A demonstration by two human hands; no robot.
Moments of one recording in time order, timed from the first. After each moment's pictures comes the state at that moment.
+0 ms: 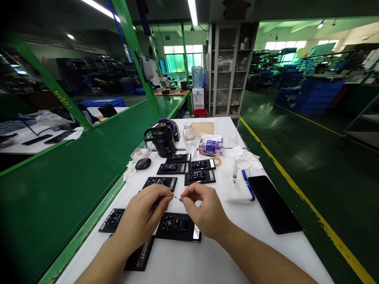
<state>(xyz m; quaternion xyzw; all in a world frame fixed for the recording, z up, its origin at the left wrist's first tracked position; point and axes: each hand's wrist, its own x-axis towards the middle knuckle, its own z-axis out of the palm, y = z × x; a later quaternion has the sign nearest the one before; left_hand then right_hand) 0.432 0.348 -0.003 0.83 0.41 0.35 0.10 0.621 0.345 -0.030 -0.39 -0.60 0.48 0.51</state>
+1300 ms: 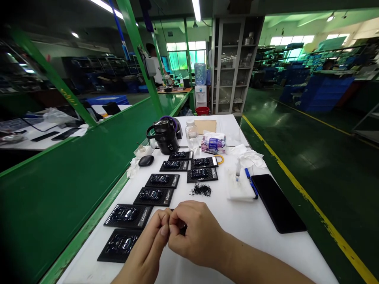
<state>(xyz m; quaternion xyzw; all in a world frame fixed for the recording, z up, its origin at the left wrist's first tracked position) 0.445 0.280 -0.037 0.61 0.49 0.38 0.50 0.604 0.317 -0.025 -0.35 -0.74 0.36 0.44</state>
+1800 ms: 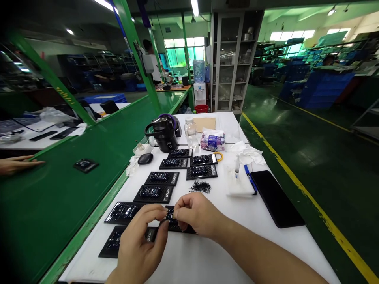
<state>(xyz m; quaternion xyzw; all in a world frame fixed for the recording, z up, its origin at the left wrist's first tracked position) 0.436 0.295 -0.044 0.76 0.41 0.49 0.06 0.613 0.340 -0.027 -0.38 -0.53 0.70 0.30</state>
